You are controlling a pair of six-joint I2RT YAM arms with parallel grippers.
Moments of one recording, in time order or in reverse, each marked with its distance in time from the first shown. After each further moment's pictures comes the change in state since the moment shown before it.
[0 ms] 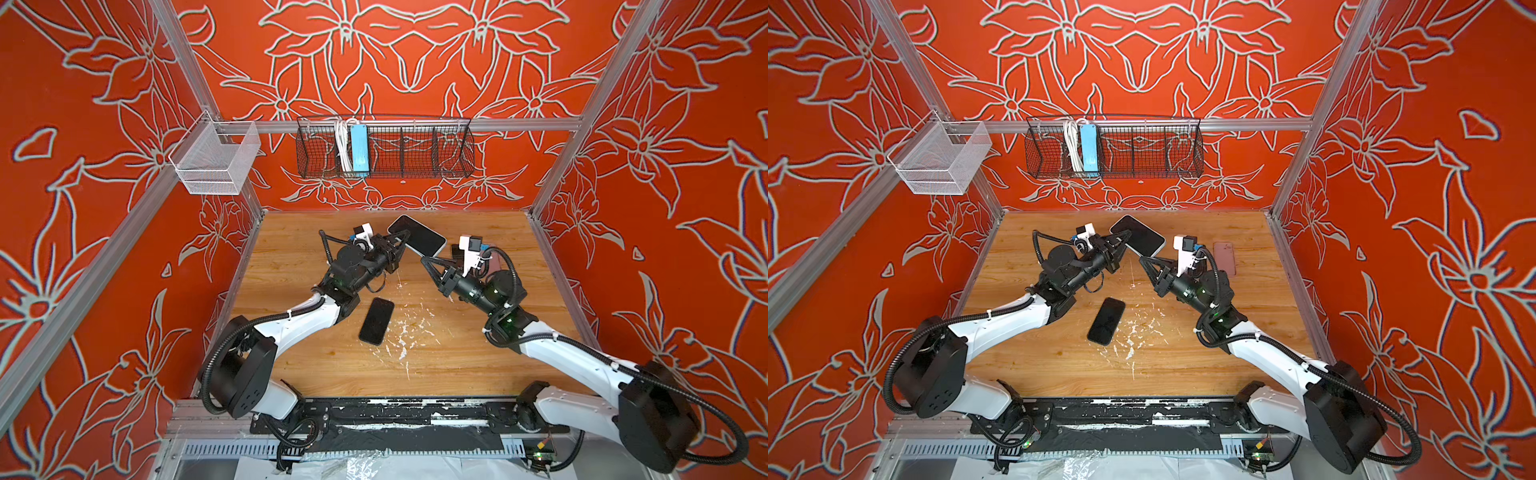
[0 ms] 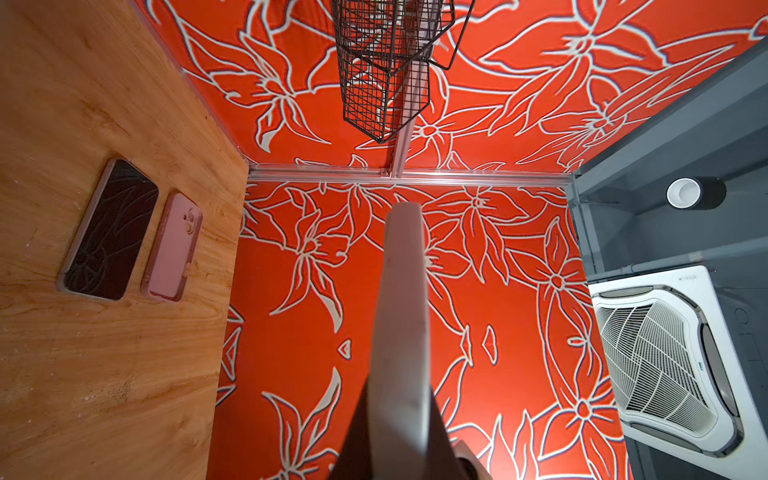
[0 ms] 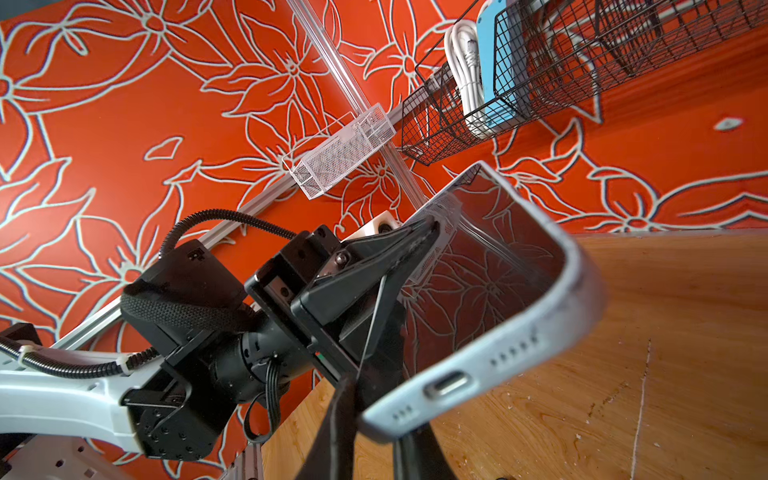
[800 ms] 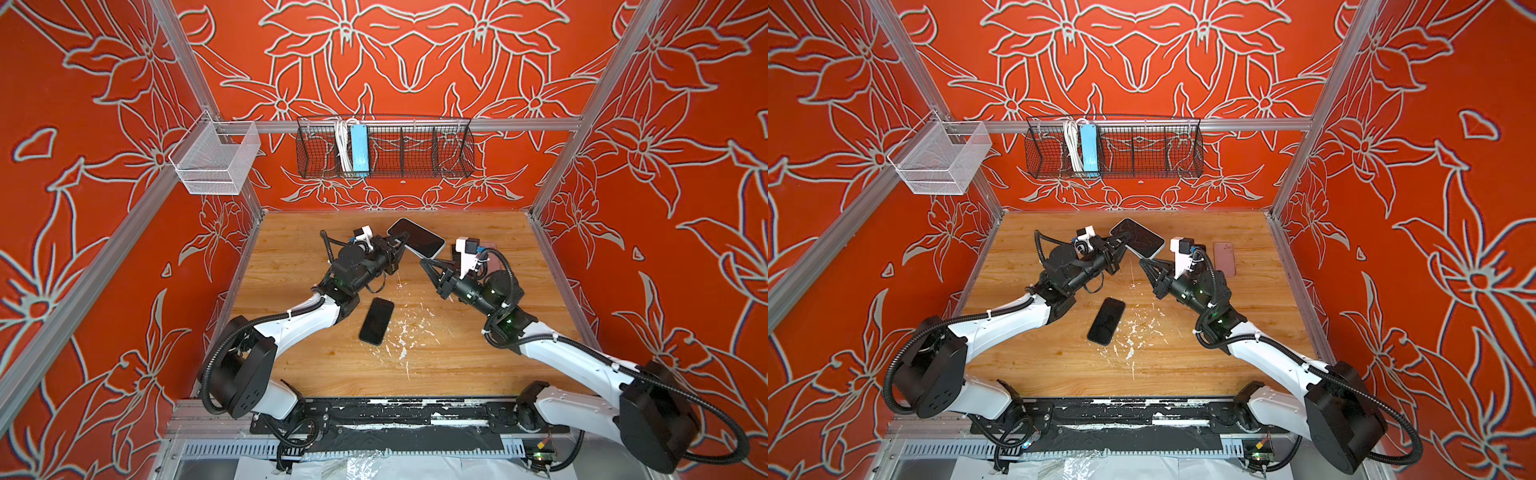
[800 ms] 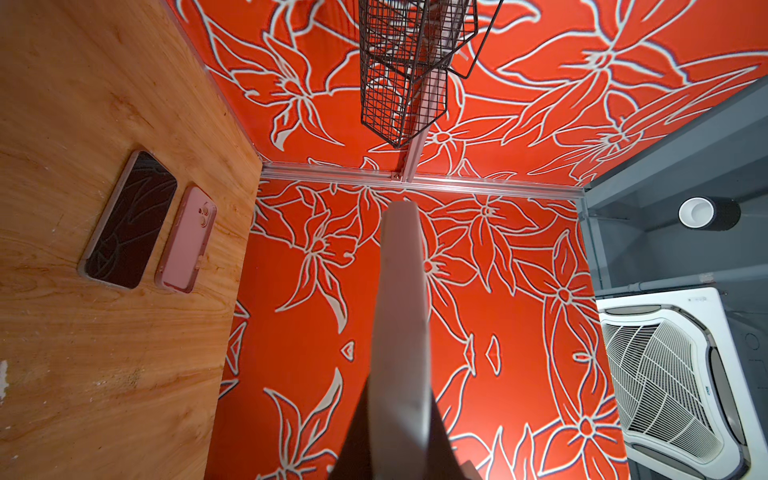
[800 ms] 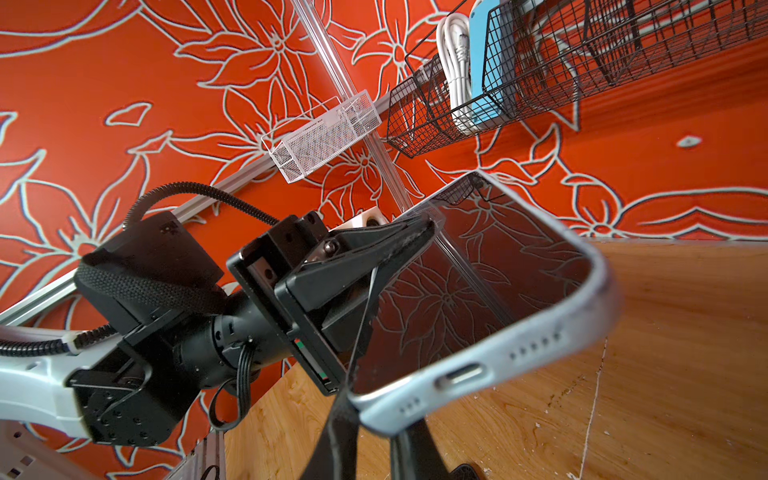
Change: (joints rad) left arm 0.000 -0.002 0.000 -0.037 -0.006 -0.026; right arm 0.004 -0.005 -0.002 -0.052 0.036 -0.100
